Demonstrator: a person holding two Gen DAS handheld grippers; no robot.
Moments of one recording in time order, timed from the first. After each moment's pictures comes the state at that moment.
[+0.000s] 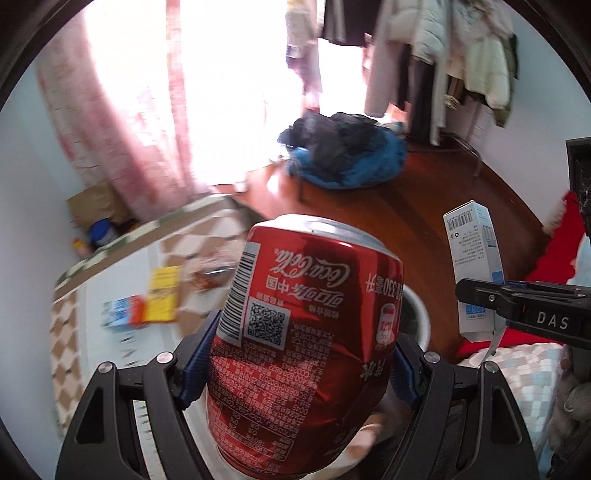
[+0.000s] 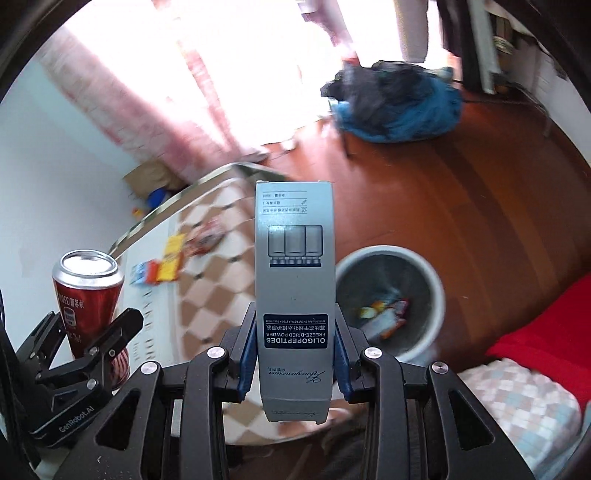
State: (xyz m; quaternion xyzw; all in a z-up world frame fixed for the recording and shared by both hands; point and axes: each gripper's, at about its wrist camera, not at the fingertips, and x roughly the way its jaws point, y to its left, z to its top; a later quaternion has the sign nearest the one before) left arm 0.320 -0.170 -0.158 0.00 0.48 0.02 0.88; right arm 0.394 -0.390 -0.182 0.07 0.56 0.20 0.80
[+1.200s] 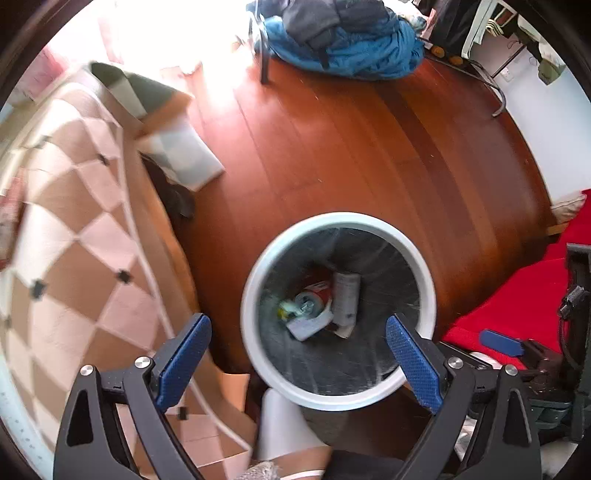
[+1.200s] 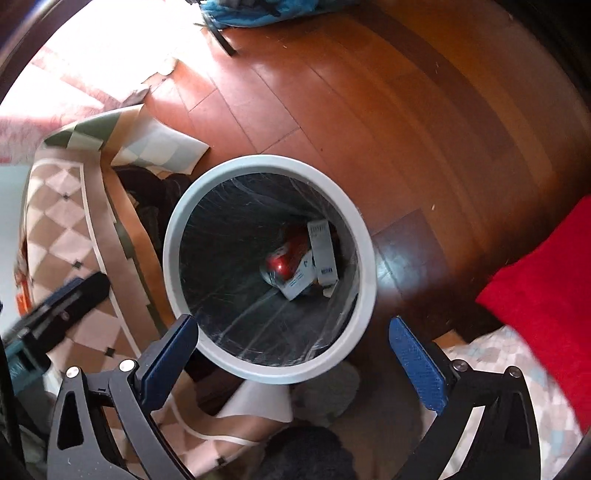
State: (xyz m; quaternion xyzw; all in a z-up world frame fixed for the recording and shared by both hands) left arm 0.467 -0.218 -0.359 -0.07 0.65 0.01 0.76; right arm 0.512 -0.476 -0.452 0.08 0.72 0.09 0.68
